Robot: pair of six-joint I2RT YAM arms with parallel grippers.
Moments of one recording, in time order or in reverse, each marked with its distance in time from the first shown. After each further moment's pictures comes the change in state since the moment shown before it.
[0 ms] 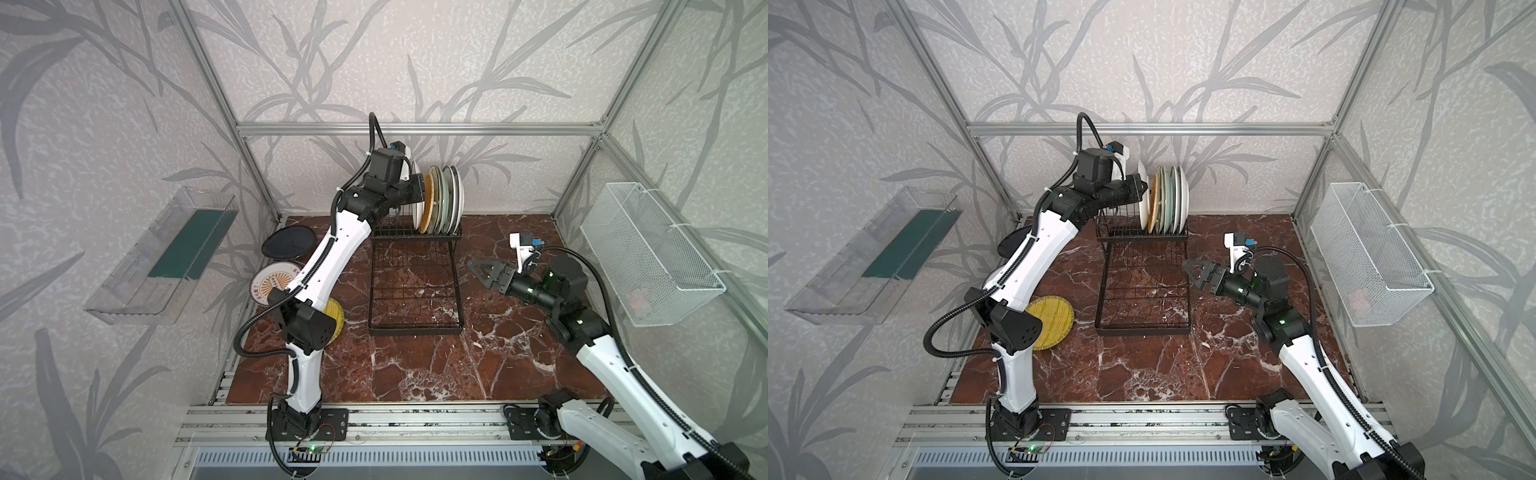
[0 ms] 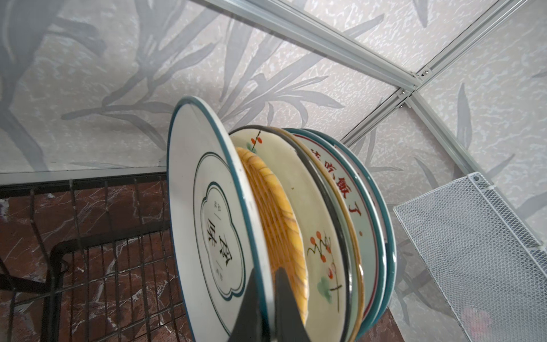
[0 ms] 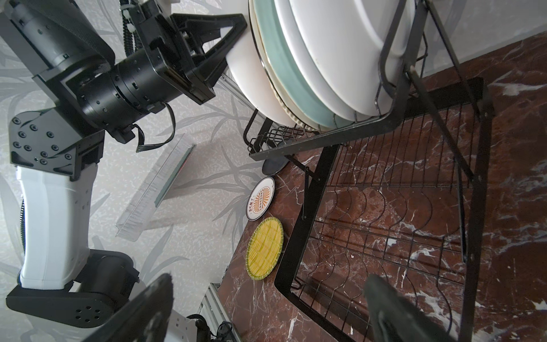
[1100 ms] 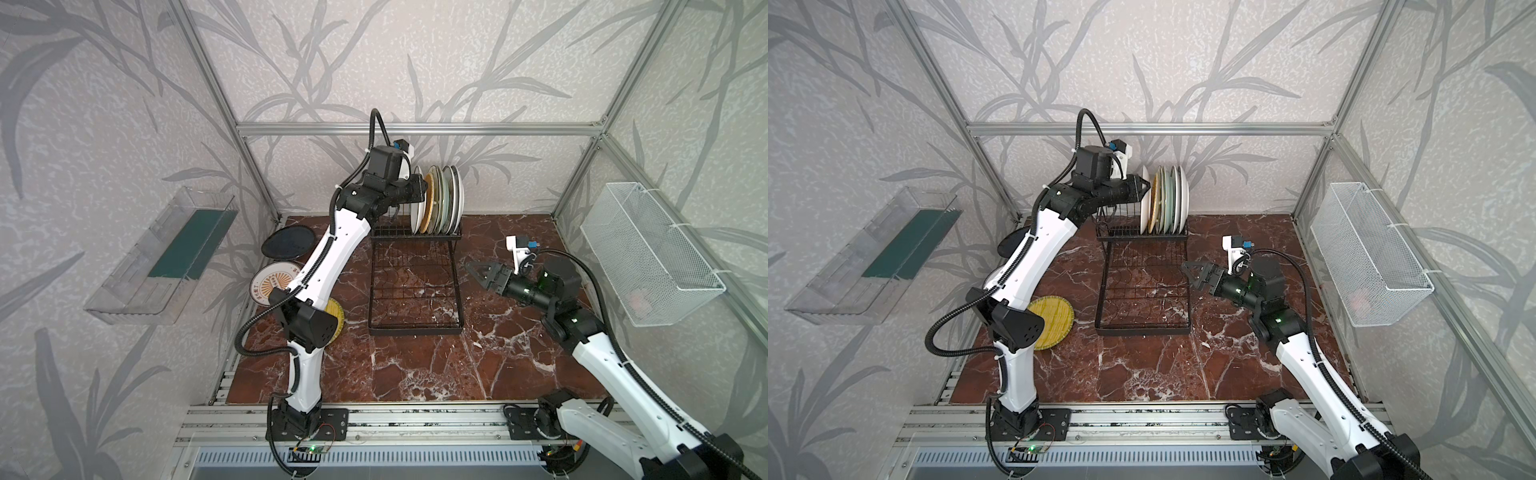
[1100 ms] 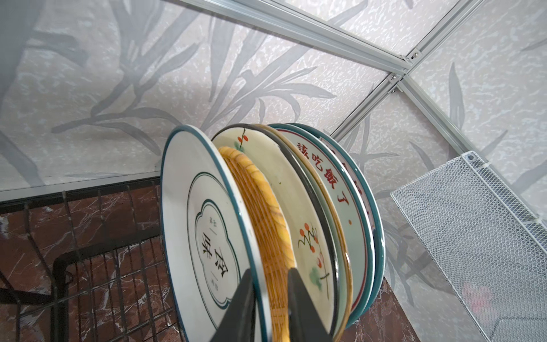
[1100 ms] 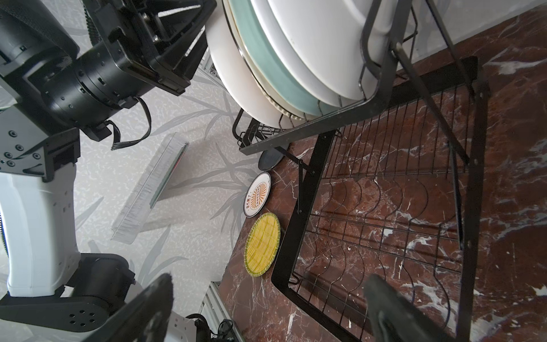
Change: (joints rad) left arm 0.004 0.023 0.080 -0.044 0.047 0.066; right arm 0.000 0.025 -0.026 0.018 0.000 0.022
